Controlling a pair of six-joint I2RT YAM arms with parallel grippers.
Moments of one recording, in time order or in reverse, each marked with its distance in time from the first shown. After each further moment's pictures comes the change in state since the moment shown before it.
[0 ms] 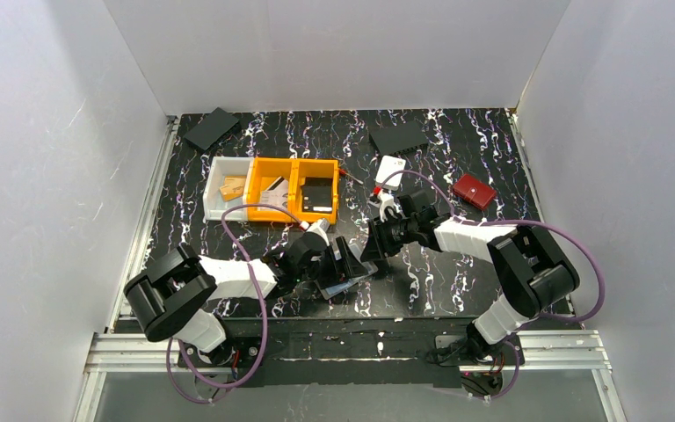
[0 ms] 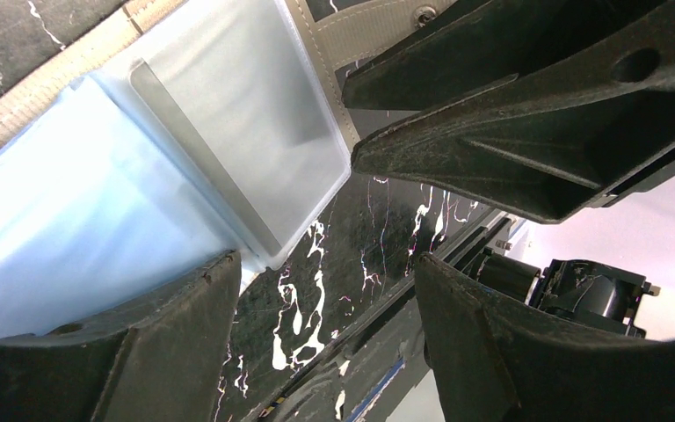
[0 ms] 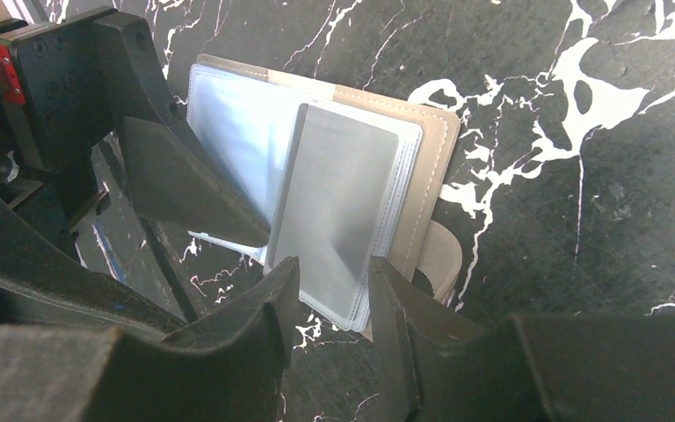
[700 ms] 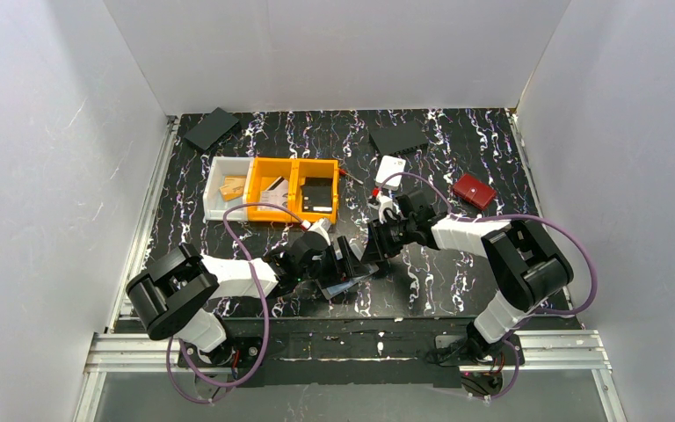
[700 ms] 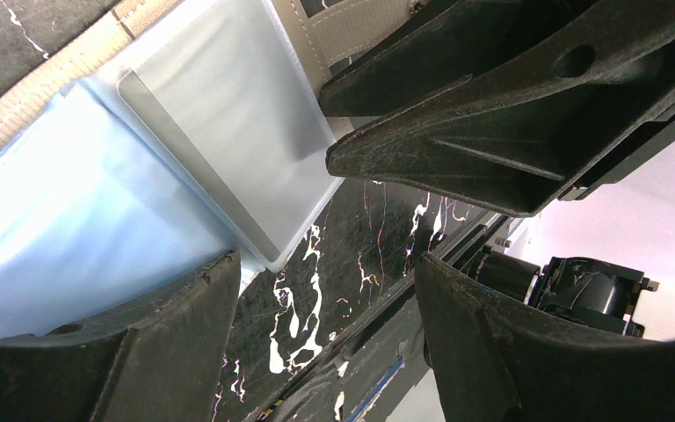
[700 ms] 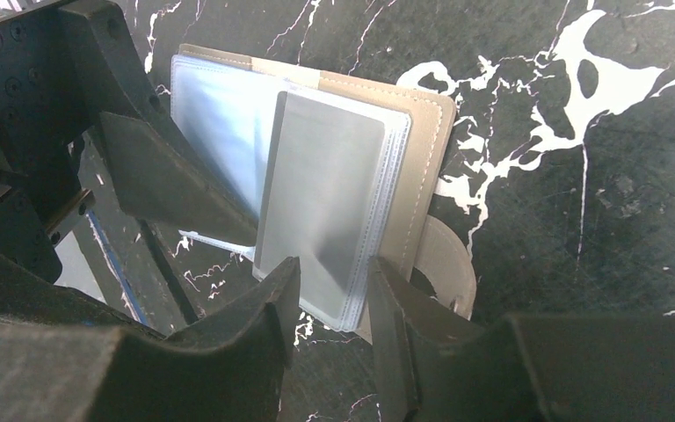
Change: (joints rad) left arm 0.000 0.017 0.010 0.014 0.012 0.008; right arm 0.000 0.046 0.016 -0.025 -0.015 -0.006
